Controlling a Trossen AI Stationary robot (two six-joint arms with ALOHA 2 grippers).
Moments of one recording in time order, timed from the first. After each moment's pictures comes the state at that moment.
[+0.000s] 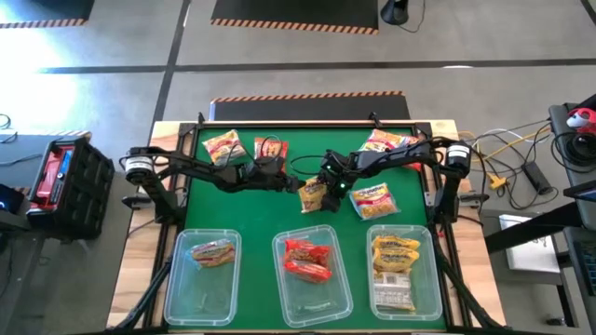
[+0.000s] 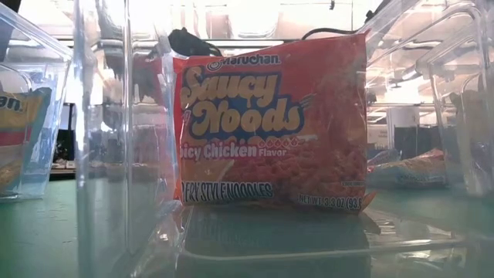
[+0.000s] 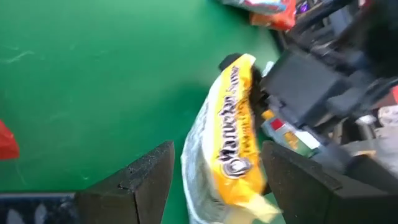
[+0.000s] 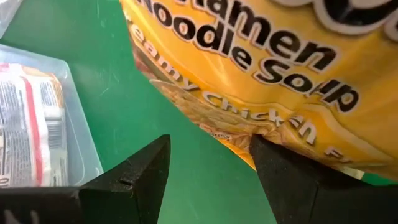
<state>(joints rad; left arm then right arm) 0.22 1.71 0.74 0.46 -0.01 -0.98 -0.33 1.87 0.99 -0.25 -0.55 0.24</state>
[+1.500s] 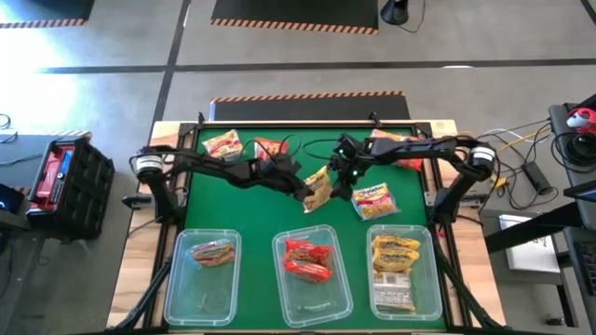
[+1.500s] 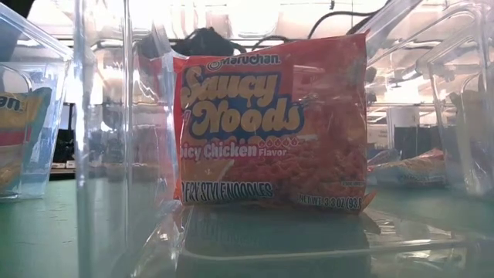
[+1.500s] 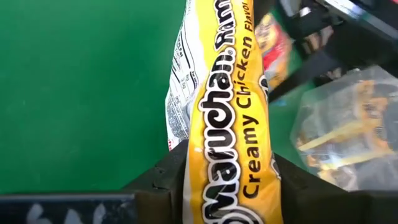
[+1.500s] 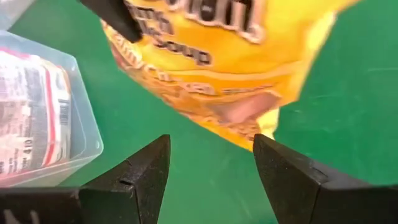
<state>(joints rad) 0.22 1.79 0.93 0.25 0.21 -0.81 -0.42 1.66 0.99 -0.42 -0.54 0.10</state>
